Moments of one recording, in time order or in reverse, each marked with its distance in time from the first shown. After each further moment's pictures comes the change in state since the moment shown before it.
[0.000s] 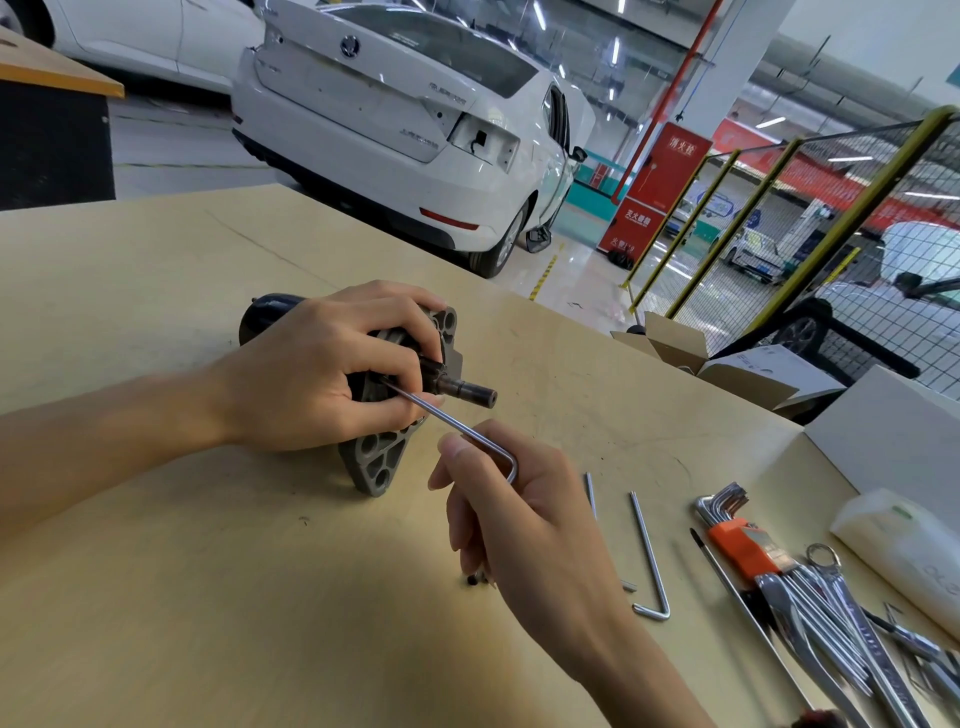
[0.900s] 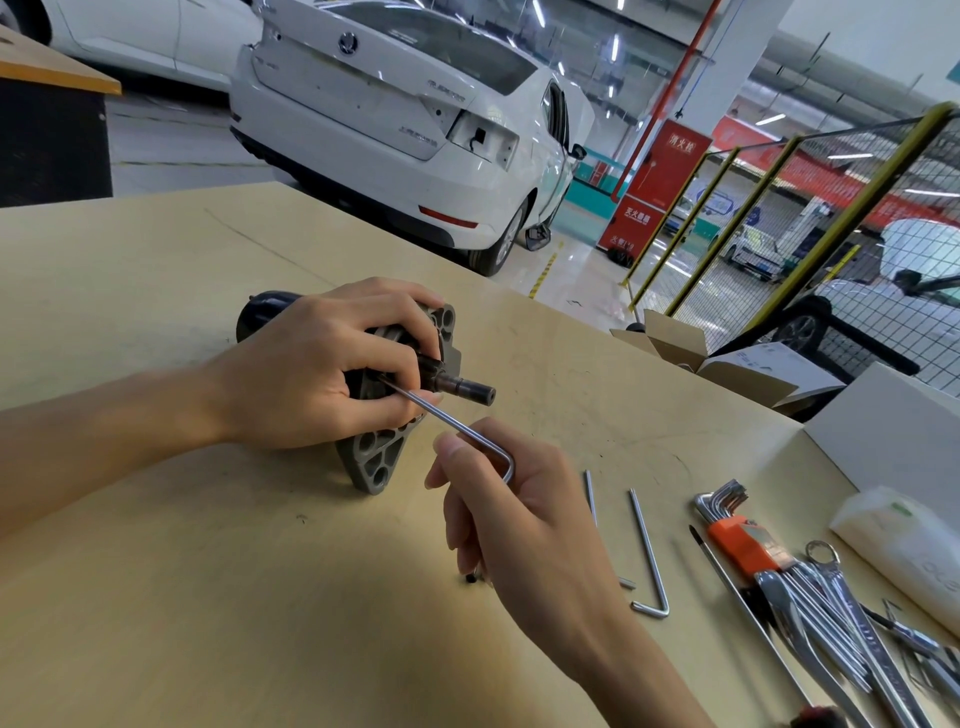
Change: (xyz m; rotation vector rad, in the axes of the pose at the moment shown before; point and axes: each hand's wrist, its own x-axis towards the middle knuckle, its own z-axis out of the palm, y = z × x) left_hand 0.000 0.001 0.000 -0.004 0.000 -0.004; right_hand 0.000 0.001 0.001 -0.008 0.007 -0.008
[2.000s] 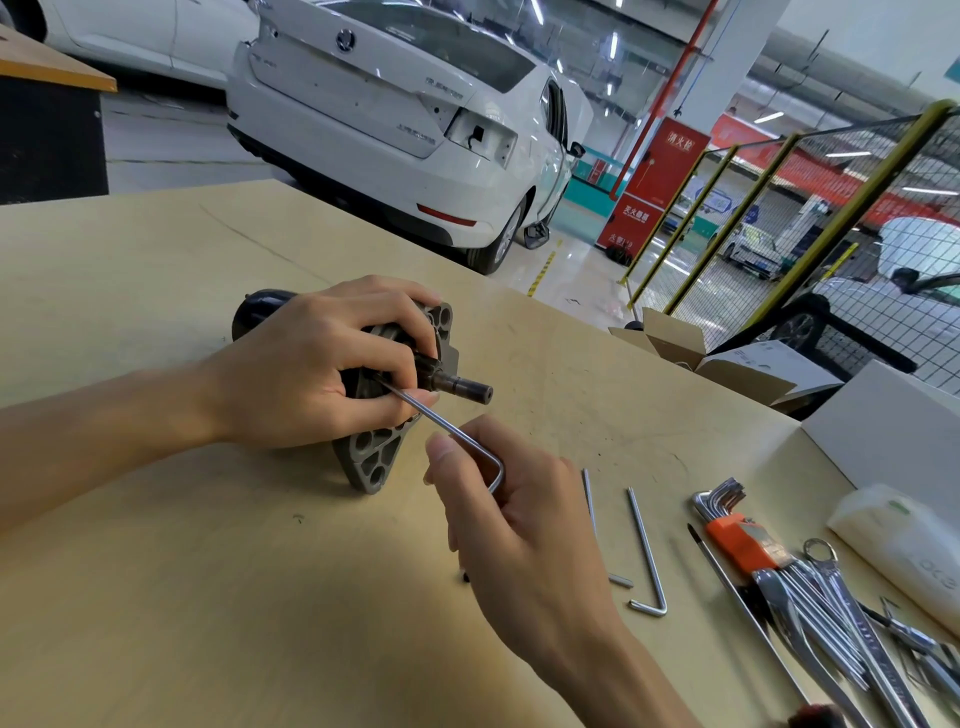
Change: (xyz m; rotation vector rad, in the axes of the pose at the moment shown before) left_hand -0.001 -0.003 0.001 0.007 -0.005 0.018; right_hand -0.002 0.002 0.008 -0.199 0.142 -0.155
